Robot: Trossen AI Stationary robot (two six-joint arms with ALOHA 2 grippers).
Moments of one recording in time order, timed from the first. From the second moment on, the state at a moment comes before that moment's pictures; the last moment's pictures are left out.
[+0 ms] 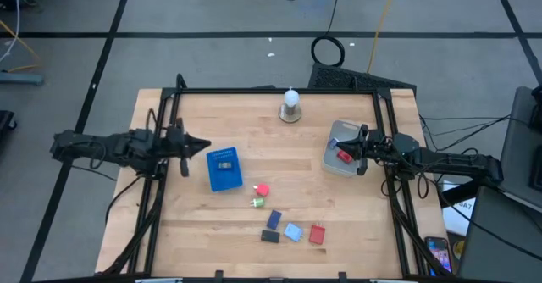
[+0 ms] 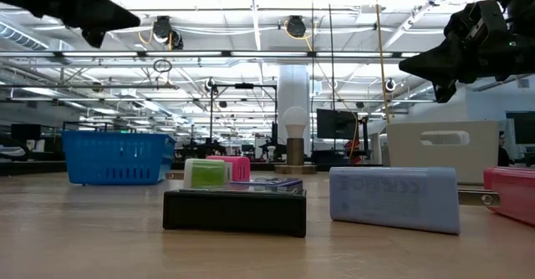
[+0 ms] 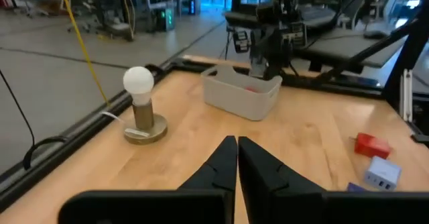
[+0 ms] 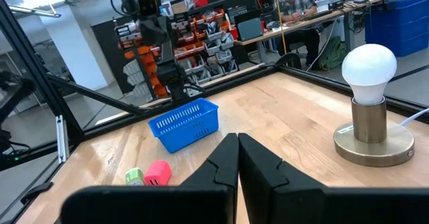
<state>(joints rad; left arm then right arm) -0.12 0.35 0.39 -0.20 -0.32 -0.10 -0.16 0.19 0.01 0.18 0.02 0.30</state>
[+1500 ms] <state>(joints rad) -0.12 0.01 0.10 -0.21 -0.43 -0.21 0.25 0.78 0.53 -0.22 0.22 0.20</state>
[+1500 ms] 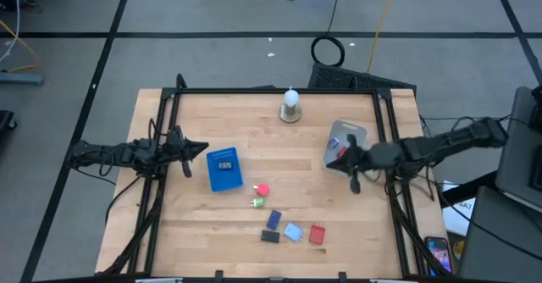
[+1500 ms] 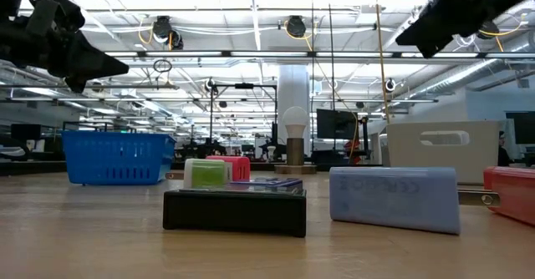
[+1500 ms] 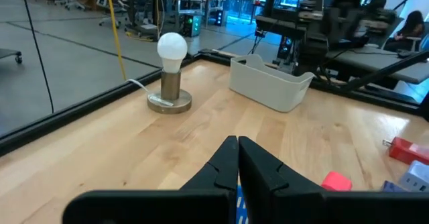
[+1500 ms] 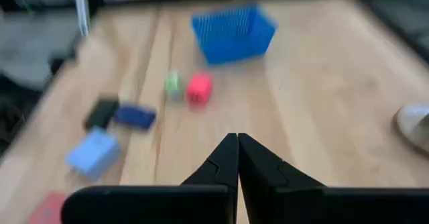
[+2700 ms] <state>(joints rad) -0.12 0.01 0.10 -0.26 -0.42 -0.28 0.69 1.60 1.09 -0.40 0.13 0.77</state>
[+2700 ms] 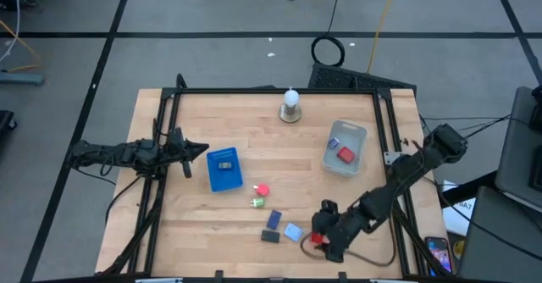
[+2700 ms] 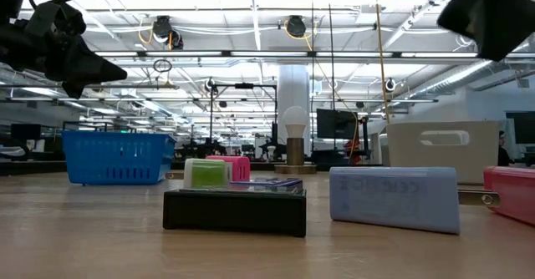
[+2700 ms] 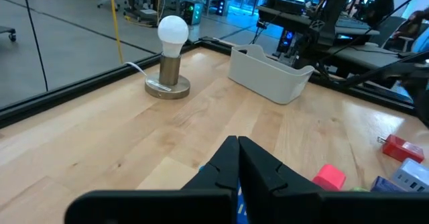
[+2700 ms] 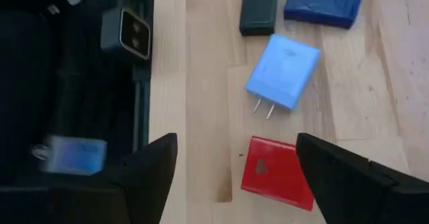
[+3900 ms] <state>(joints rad) -0.12 0.01 0.10 -0.26 -0.42 -0.29 0.65 1.90 1.32 -0.83 0.05 0.90</state>
